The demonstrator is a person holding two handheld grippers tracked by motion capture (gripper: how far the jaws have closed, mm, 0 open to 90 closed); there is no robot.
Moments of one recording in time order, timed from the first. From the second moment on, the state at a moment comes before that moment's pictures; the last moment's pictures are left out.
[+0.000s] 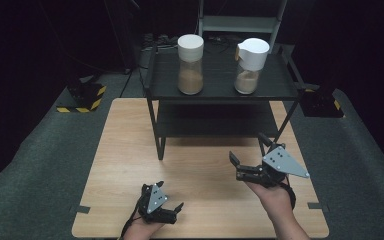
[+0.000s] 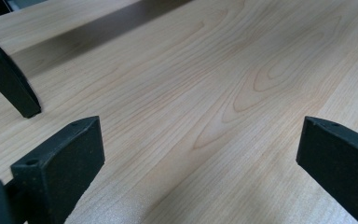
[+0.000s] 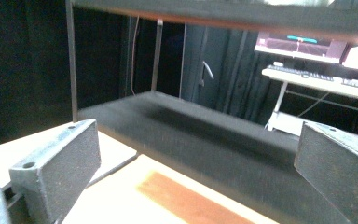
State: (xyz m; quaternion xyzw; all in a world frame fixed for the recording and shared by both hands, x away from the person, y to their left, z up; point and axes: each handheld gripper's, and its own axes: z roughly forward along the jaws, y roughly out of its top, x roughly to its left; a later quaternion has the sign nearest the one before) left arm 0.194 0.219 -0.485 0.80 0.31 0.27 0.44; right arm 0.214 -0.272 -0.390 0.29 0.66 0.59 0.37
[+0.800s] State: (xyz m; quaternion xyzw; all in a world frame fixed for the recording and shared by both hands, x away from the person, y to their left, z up) left arm 0.190 0.220 -0.488 0.79 0.31 0.27 0.45; right arm 0.197 -0.279 -0.476 0.33 0.71 0.52 0.35
